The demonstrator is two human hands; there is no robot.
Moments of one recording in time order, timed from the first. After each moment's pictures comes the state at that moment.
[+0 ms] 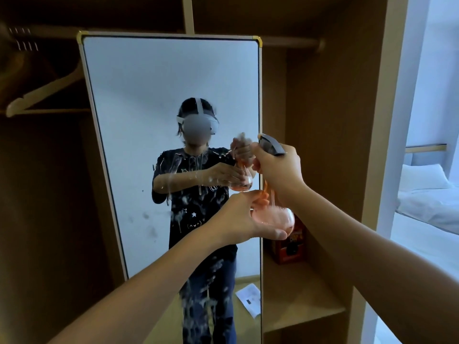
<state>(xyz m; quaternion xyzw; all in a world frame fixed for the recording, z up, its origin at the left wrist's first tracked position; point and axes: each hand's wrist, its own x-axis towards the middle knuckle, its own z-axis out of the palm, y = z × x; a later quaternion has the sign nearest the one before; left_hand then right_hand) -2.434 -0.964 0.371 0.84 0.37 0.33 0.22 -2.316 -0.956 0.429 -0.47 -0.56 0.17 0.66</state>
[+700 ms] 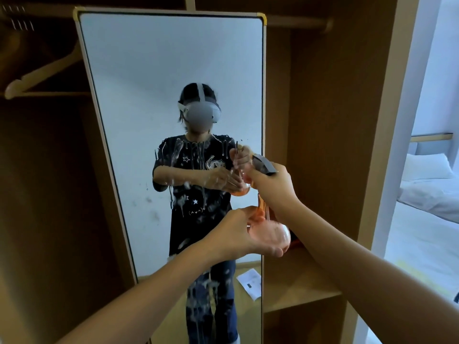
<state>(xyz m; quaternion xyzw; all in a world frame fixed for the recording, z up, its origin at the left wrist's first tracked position) -2.445 -0.977 0.322 0.83 0.39 0.29 0.26 -2.326 -0.953 0.372 -0.49 -0.57 0.25 0.60</state>
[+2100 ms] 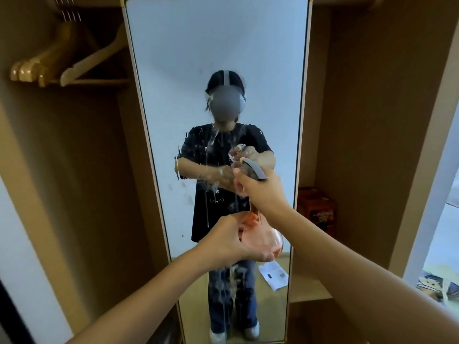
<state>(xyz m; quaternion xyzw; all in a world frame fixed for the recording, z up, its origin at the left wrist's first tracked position) -2.516 -0.996 0.296 0.79 0.45 0.32 0.27 -2.403 -0.957 0.348 -0.47 -0.61 0.30 0.57</state>
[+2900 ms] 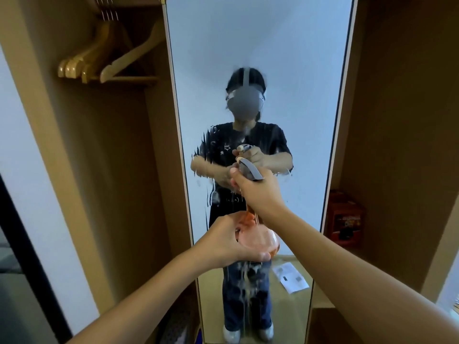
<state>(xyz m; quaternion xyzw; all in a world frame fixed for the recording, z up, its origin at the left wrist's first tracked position) -2.571 -0.994 0.288 0.76 0.50 0.33 0.26 -2.464 -0.946 0.342 -0.45 -0.63 0.31 0.56</state>
